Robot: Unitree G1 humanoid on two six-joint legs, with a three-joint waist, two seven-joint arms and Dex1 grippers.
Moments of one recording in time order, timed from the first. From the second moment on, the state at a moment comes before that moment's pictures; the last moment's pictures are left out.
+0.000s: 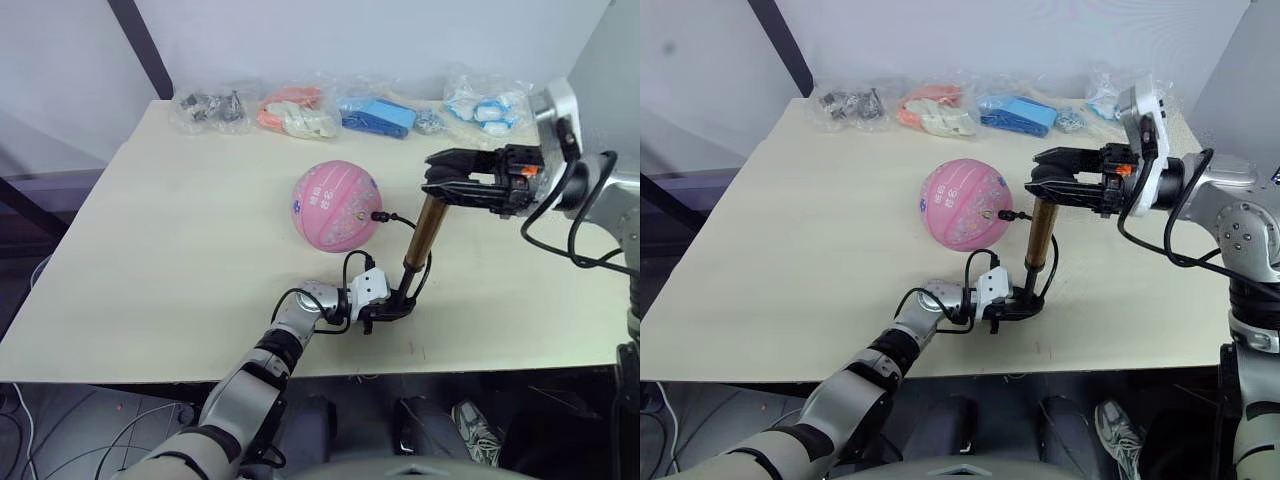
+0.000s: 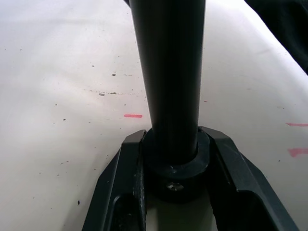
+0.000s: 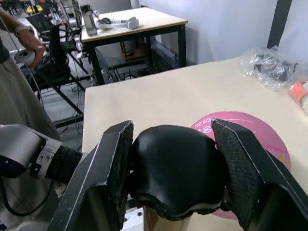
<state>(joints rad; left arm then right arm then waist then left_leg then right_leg) -0.60 0.11 -0.34 0.95 0.06 -0.39 -1.03 -0.73 -0.74 -0.08 -0.18 0.83 0.83 1.03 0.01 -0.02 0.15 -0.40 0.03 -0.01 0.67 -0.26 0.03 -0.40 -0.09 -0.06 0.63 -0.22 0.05</state>
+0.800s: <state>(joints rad) -0.60 0.12 -0.34 0.96 0.07 -0.39 -1.02 -0.37 -0.53 0.12 -0.16 0.52 0.39 0.99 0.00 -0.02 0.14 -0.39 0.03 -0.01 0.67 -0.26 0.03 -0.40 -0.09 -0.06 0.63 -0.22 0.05</state>
